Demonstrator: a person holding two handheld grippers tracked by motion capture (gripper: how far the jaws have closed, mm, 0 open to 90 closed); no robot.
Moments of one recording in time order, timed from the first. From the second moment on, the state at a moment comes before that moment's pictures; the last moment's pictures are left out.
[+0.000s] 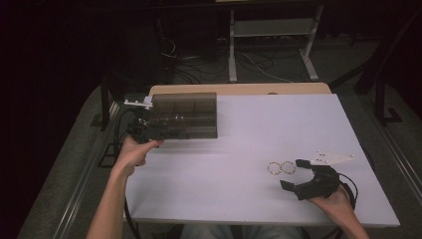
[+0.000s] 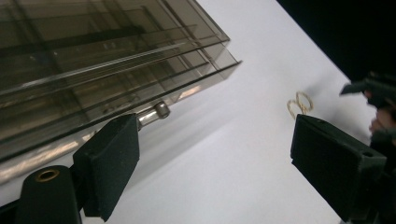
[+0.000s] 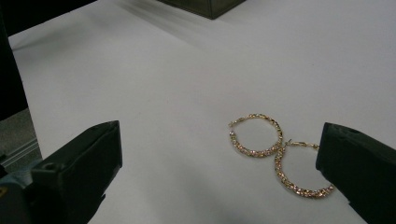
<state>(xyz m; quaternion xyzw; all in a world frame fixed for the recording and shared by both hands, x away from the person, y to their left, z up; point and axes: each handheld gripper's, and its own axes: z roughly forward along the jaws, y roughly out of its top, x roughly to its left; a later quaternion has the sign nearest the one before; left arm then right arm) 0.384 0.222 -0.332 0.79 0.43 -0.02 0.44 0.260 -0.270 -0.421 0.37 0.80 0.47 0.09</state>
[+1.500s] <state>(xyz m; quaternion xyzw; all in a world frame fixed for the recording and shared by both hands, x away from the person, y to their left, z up) 0.431 0.219 -0.345 0.86 0.31 0.03 0.40 0.262 -0.267 -0.425 0.36 0.80 0.46 0.08</state>
